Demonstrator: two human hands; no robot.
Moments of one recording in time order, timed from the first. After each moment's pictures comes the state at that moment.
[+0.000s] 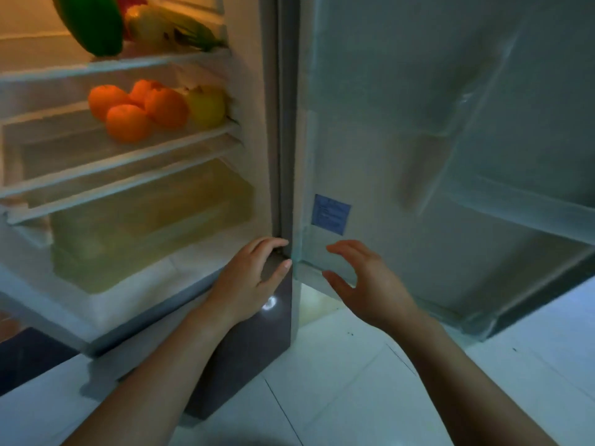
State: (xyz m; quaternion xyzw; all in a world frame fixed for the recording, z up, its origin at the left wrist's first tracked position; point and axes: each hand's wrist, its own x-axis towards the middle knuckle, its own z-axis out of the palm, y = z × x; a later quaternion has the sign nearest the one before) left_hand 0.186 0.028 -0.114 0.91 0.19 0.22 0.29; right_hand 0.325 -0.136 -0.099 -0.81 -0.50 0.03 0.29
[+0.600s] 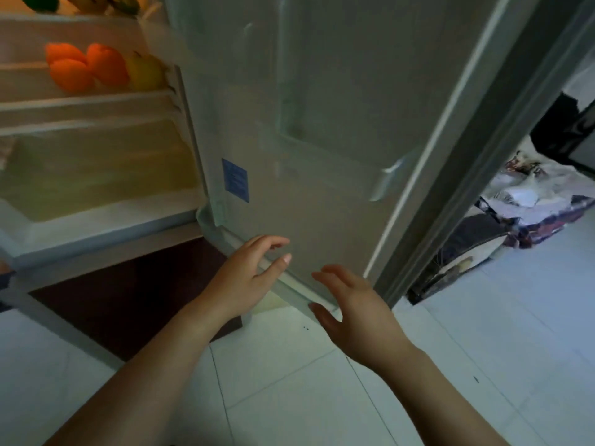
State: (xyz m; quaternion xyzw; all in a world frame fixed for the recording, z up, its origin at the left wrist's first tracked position) left_hand 0.322 -0.223 -0.116 0.86 0.29 0.23 0.35; right_hand 0.458 -0.374 -0.124 -0.75 -0.62 0.04 0.23
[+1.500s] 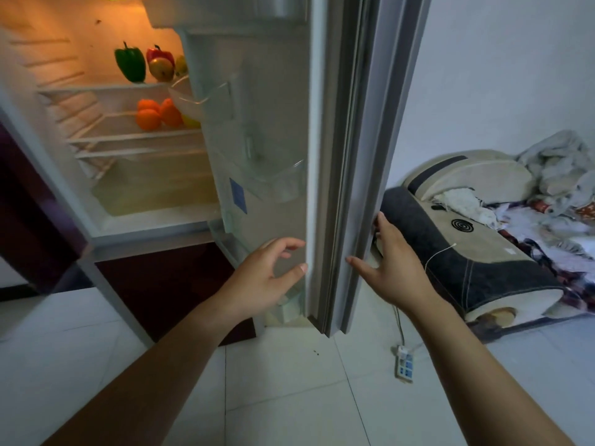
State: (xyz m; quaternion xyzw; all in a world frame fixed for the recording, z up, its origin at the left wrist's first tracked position) left_hand 0.408 -0.373 -0.054 0.82 0.36 0.27 0.34; right_hand 0.630 -0.437 -0.060 -0.74 -0.59 0.06 0.32
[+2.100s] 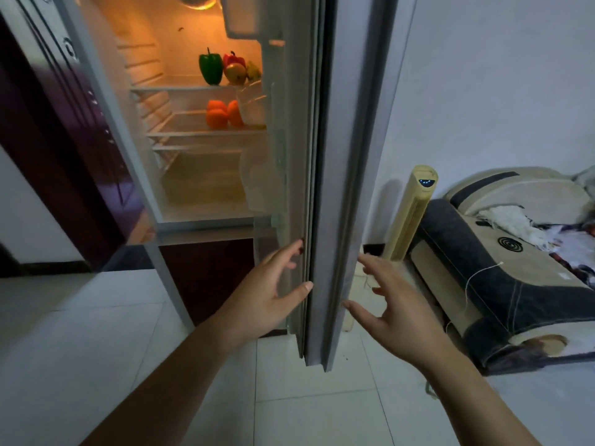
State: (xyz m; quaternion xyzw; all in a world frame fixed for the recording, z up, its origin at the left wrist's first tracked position) left_hand 0.277 -0.392 -0.049 0.81 0.38 0.29 0.33; right_hand 0.487 -0.467 -0.055 -0.61 -0.71 0.07 0.34
